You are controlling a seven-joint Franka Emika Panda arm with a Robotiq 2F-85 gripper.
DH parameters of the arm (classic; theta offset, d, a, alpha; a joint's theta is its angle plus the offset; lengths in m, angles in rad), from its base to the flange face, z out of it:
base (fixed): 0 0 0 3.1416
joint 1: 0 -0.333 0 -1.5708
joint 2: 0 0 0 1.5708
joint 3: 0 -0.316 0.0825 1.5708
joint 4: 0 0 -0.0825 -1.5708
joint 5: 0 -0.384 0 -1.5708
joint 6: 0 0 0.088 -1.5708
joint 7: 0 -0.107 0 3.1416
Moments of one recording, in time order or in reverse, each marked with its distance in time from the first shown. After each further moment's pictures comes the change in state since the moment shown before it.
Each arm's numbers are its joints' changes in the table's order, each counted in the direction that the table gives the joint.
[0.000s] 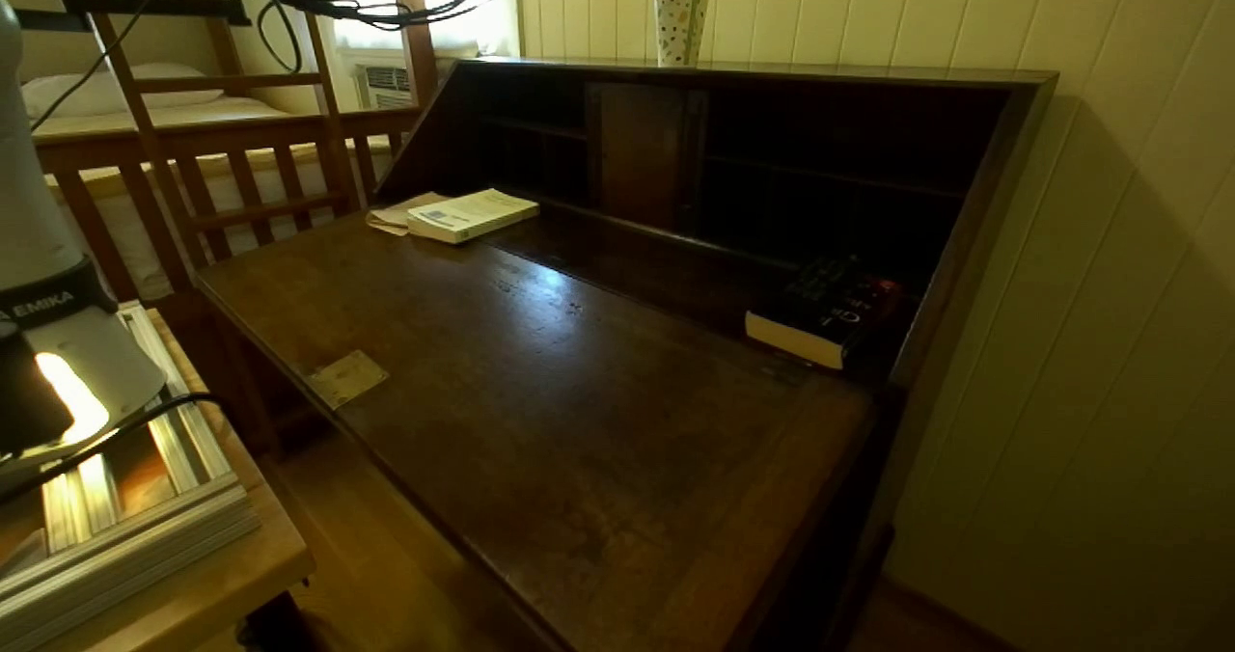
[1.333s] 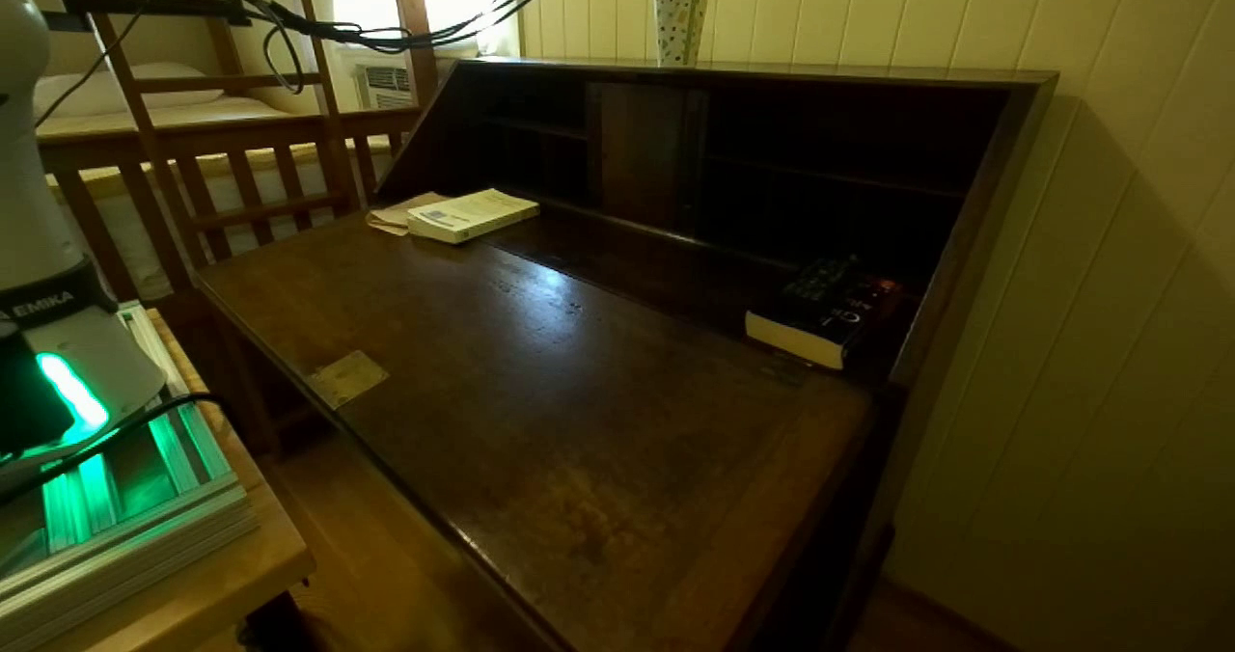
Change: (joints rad) arm -0.188 -0.119 0.231 0.018 -0.006 0.035 -0.124
